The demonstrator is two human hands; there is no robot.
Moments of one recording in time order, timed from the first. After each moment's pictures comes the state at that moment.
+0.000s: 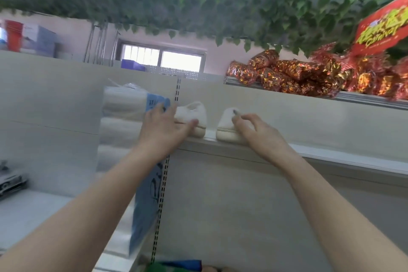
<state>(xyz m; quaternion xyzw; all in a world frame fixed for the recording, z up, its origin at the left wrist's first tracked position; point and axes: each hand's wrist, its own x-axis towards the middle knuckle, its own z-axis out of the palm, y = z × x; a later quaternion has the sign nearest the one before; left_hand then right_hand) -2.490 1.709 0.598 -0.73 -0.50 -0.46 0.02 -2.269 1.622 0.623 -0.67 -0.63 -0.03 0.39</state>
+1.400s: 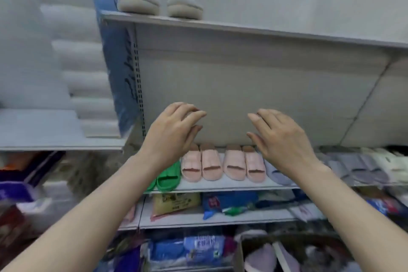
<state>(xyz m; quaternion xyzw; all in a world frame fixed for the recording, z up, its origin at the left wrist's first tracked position) -2.451 1.557 0.390 -0.88 -0.22 -0.39 0.14 -2.207 1.431 0.394 -0.64 -0.65 -0.38 0.15</state>
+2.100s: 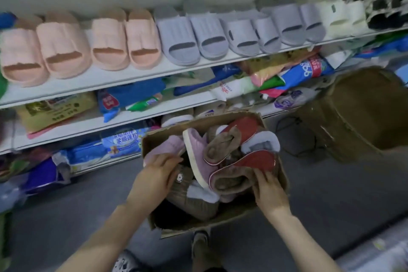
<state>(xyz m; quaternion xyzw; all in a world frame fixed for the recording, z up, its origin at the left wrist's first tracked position) -2.197 1.350 0.018 -0.93 -0.26 -0.07 -0.26 -1.971 1.110 -0.013 -0.91 -0.35 0.21 0.03</state>
